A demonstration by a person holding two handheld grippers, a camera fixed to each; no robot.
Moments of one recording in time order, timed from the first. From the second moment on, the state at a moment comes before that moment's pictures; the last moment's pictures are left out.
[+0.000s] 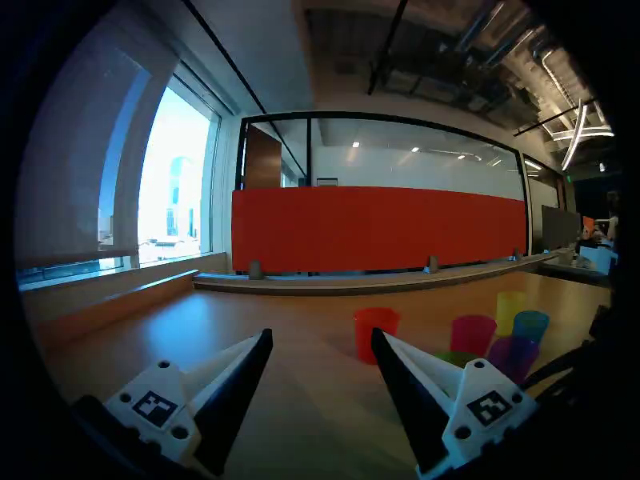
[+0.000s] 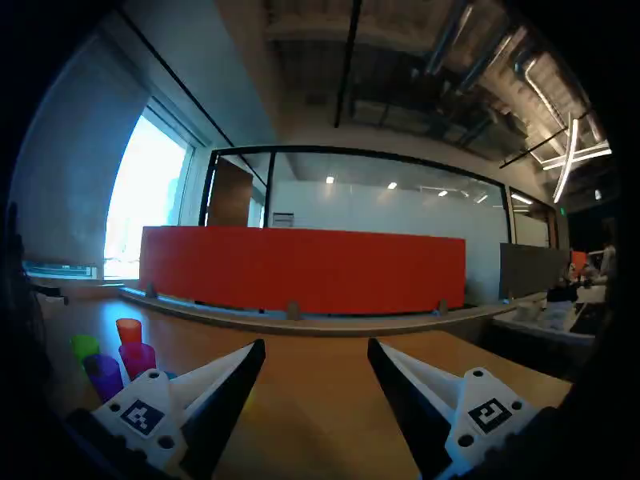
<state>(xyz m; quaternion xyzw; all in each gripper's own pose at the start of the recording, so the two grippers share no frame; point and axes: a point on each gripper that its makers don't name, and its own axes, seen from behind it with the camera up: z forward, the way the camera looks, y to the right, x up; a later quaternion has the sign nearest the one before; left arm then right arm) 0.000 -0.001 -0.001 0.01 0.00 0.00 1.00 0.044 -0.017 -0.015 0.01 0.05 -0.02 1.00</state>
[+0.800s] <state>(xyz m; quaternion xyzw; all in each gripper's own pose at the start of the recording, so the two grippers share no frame) -0.001 -0.001 -0.001 0.01 0.00 0.00 1.00 0.014 0.000 -0.005 0.00 0.03 0.00 1.00</state>
